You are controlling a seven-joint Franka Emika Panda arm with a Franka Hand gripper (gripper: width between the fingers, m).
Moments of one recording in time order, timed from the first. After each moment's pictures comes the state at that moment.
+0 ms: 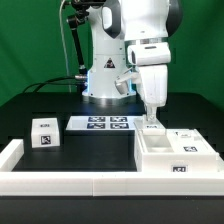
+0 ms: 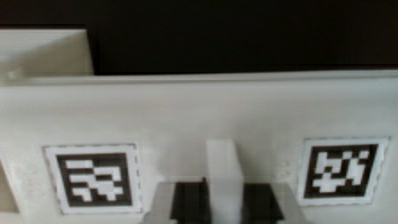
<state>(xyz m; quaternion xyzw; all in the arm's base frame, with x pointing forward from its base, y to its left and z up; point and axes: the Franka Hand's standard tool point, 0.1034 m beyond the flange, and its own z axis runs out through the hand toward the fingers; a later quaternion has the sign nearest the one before) 0.461 0.065 0.054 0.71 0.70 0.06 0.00</state>
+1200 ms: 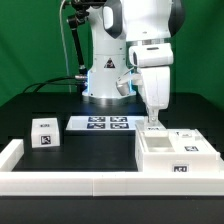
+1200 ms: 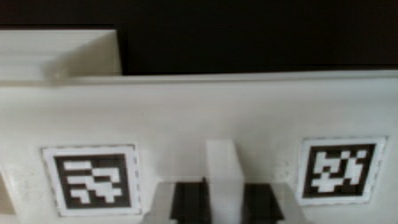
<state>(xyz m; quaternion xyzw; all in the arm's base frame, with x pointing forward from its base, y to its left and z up) 0.472 0.066 0.053 0.71 0.70 0.06 0.00</state>
